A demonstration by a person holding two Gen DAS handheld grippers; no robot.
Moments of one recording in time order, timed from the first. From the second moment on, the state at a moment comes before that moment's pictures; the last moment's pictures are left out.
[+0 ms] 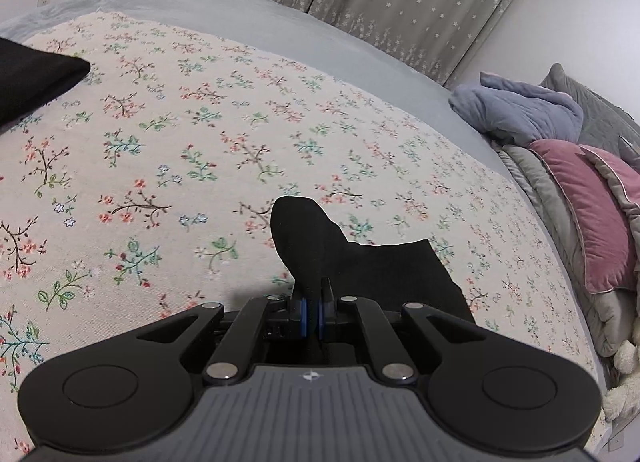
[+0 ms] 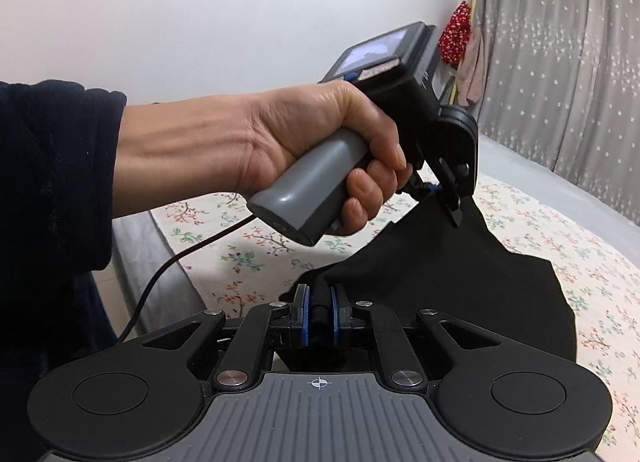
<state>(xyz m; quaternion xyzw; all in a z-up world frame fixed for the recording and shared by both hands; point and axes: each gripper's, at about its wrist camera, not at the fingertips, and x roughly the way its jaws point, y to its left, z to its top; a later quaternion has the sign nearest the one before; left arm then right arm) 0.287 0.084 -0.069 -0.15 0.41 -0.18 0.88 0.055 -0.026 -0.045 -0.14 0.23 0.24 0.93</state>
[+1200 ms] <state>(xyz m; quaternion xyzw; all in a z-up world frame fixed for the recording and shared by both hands) 0.223 0.130 -0.047 -0.14 0.36 -0.10 0.92 0.091 -0.156 -0.005 0.03 0.26 0.18 0.95</state>
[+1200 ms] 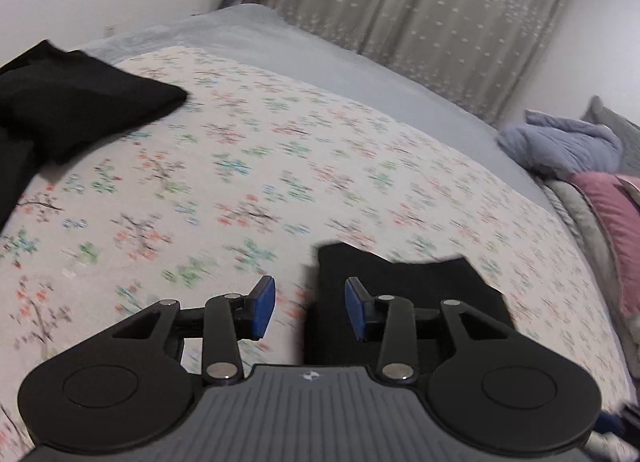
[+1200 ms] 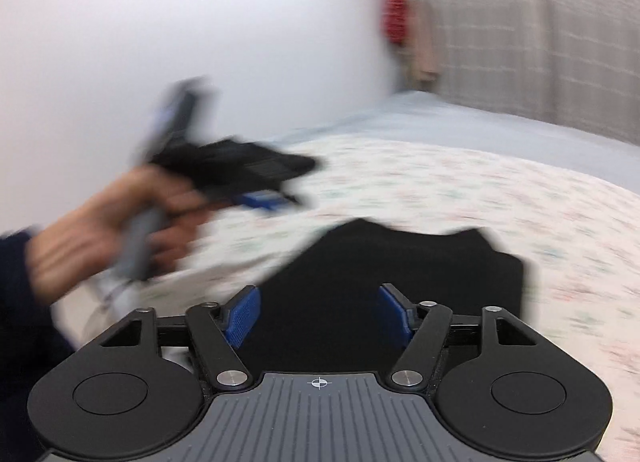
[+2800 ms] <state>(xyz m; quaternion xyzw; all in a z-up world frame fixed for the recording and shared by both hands) 0.170 0.023 -0.094 0.08 0.39 -0.05 0.92 0.092 -0.194 -0.069 0.00 0.39 0.17 0.90</state>
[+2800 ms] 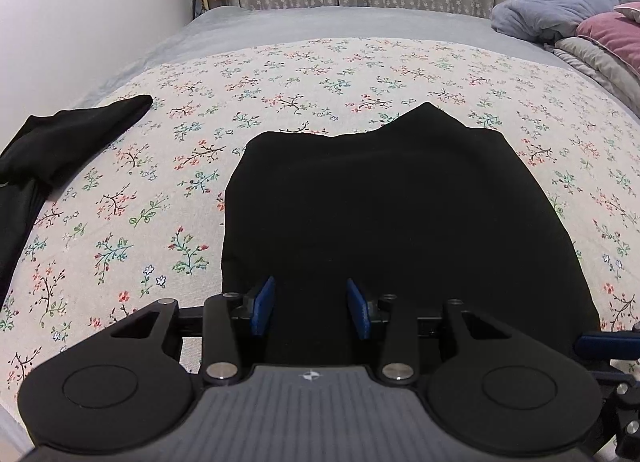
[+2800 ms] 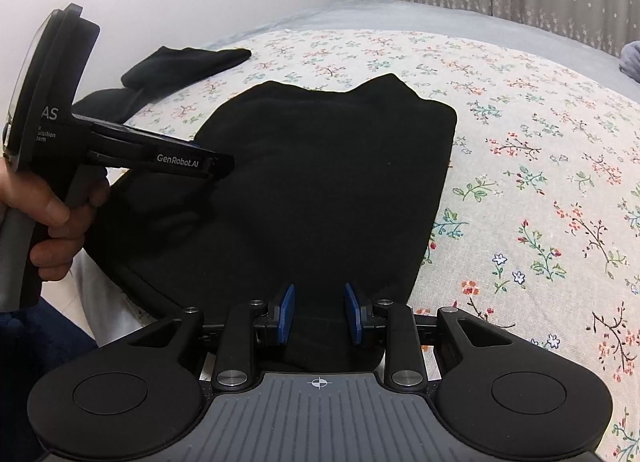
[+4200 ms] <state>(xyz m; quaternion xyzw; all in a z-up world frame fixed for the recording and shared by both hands) 0.213 0.134 -0.095 -0.20 0.51 -0.13 0.83 0.143 -0.285 -0.060 0.25 0.39 0.13 0.87</state>
